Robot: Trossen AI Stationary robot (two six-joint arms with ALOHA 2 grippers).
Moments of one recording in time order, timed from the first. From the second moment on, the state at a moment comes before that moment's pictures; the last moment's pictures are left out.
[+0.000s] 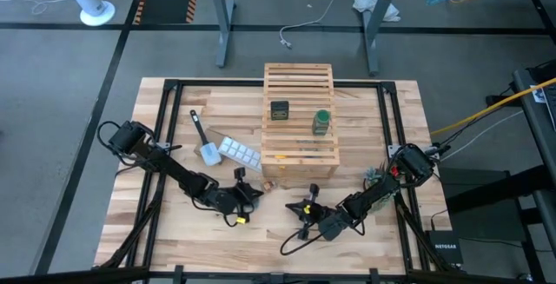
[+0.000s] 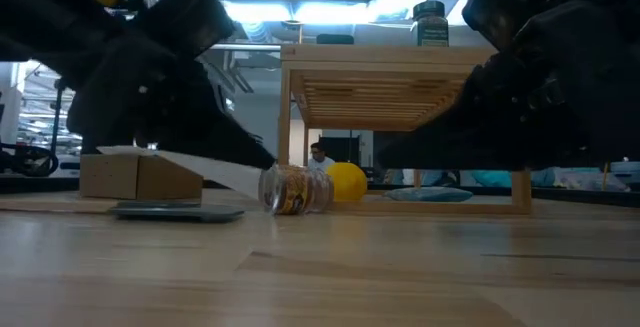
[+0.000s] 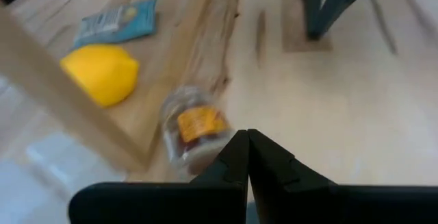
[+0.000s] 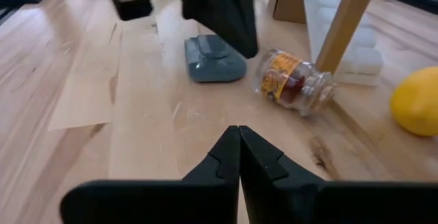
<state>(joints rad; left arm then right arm) -0.49 1.78 0.65 0.52 -0.63 -0.23 0.64 2.05 0.81 0.72 0.85 0.37</state>
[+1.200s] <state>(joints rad) -0.48 1.78 0.68 0.43 -0.67 -0.25 0.64 2.05 0.81 0.69 0.88 0.40</state>
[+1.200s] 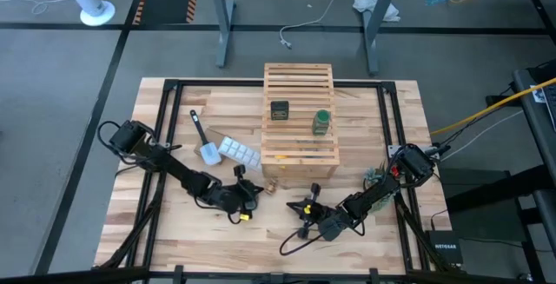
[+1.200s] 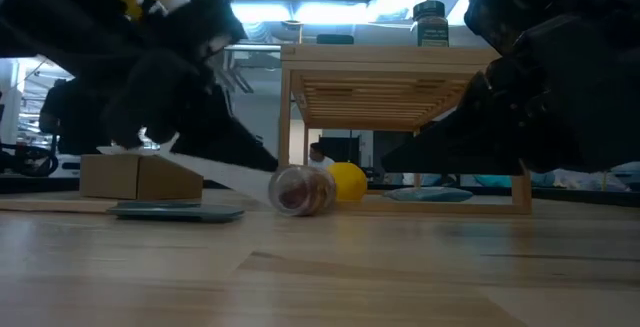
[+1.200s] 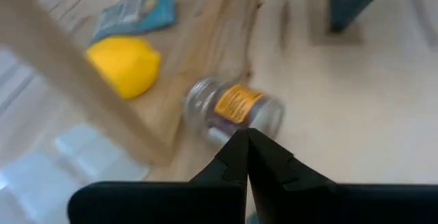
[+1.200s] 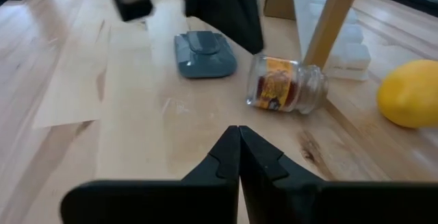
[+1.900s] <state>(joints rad) -0.37 1.87 0.69 0.48 -0.63 -0.25 0.64 2.05 0.81 0.65 0.90 0.45</state>
